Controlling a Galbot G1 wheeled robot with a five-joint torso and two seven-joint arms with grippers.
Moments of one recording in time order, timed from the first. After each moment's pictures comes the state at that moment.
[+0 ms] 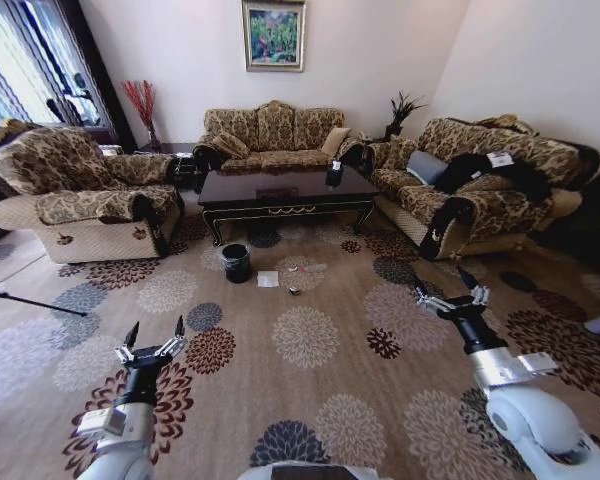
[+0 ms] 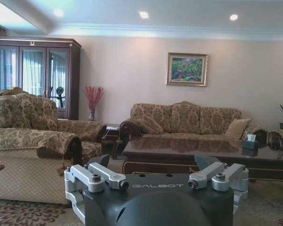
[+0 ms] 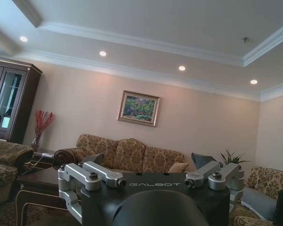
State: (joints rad) left arm 1.85 -1.45 -0.75 -2.34 -0.29 -0.06 -0.08; right arm -1.73 0.90 0.89 2.17 0.56 0.25 0.03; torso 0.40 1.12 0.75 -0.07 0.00
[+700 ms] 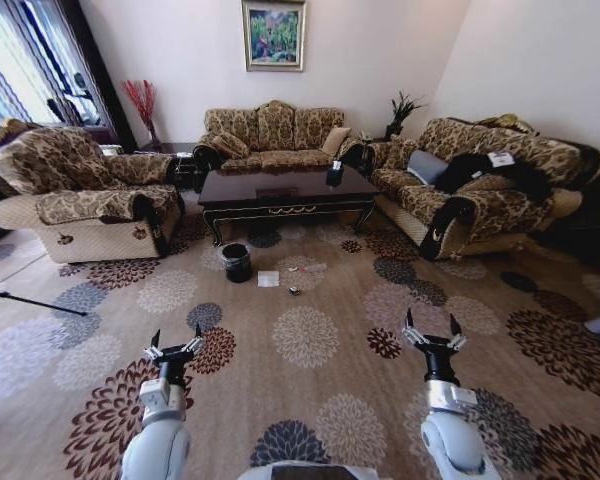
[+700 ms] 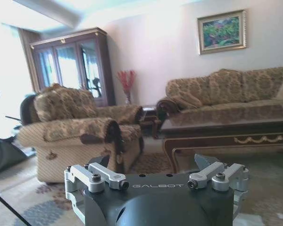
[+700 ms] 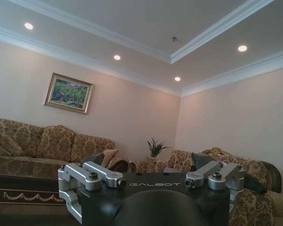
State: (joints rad) left arm 1.64 -1.50 -0.60 -2.20 0.02 0.12 -0.34; right arm -1.57 1.30 0.72 1.93 0.10 0.37 0.25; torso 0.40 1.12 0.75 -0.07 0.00
